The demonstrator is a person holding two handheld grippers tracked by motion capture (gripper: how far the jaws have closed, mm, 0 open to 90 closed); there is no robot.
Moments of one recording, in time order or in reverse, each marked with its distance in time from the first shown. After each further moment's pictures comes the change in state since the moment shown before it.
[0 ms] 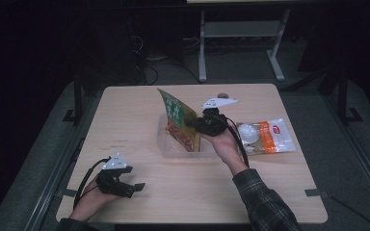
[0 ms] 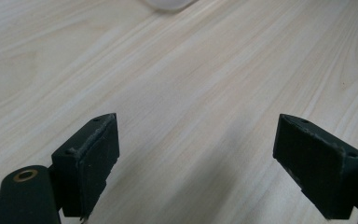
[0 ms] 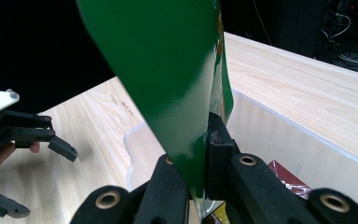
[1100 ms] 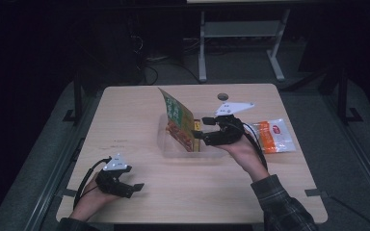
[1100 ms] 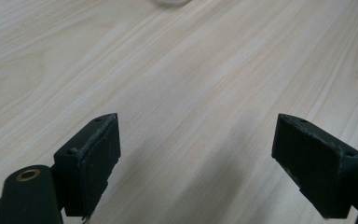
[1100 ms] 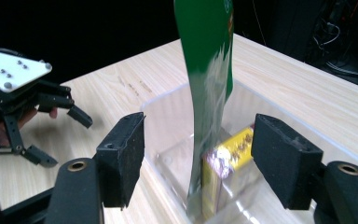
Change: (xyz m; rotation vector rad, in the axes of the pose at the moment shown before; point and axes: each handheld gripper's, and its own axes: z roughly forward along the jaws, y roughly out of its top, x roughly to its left) left arm 0.001 -0.001 0.000 0.010 0.029 0.069; right arm 0.016 -0.005 -0.056 0.025 -0.026 -0.098
